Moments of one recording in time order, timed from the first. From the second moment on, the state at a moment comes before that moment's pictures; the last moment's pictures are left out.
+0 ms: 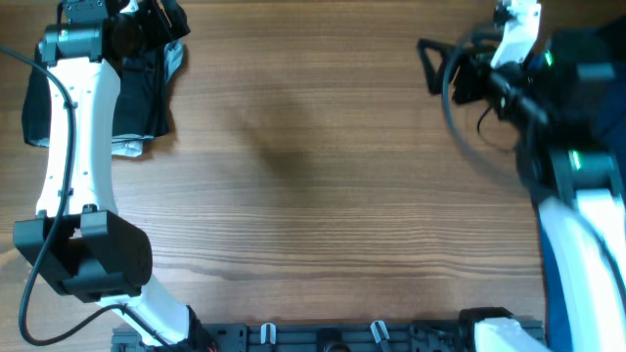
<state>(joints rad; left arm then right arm) 0.10 1.87 1.87 -0.81 0.16 -0.31 0.09 1.16 1.28 -0.36 -0.41 0.16</state>
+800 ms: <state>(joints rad) 0.10 1.87 1.87 -0.81 0.16 -0.31 0.22 0.02 0.08 0.20 -0.16 0.11</state>
